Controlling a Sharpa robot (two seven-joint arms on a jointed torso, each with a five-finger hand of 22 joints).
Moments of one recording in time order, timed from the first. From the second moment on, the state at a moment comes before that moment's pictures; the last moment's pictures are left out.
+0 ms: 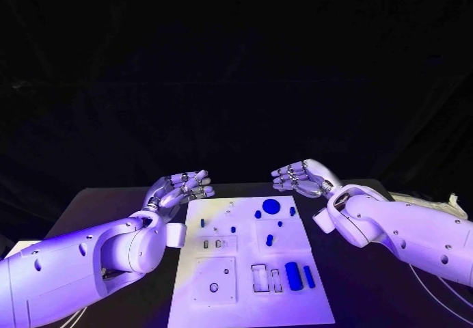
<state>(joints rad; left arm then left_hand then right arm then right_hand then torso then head) 1.14 -0.85 -0.05 1.58 0.13 -0.41 0.56 1.41 0.00 0.08 0.17 0.13 0.95 0.22 0.12 0.07 1.04 0.17 0.11 0.07 1.10 0.12 0.18 0.12 0.17 0.94 0.23 0.22 0.10 1.15 -0.80 0.01 1.37 -0.76 -0.39 0.30 1.32 0.11 0.14 -0.27 0.17 0.92 0.22 0.07 0.07 1.02 0.17 0.08 0.06 1.05 0.14 0.10 0.07 0.17 0.87 0.25 0.22 0.09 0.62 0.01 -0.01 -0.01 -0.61</state>
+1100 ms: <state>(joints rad) 1.15 -0.96 -0.03 1.82 0.18 -0.36 0.53 1.41 0.00 0.08 0.15 0.13 0.99 0.21 0.11 0.07 1.10 0.15 0.10 0.07 1.15 0.10 0.17 0.14 0.17 1.00 0.22 0.21 0.08 1.23 -0.76 0.02 1.41 -1.70 -0.29 -0.03 1.28 -0.08 0.31 -0.18 0.07 1.10 0.13 0.07 0.07 1.23 0.06 0.07 0.06 1.46 -0.02 0.58 0.43 0.17 1.24 0.08 0.96 0.61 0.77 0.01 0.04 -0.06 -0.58</state>
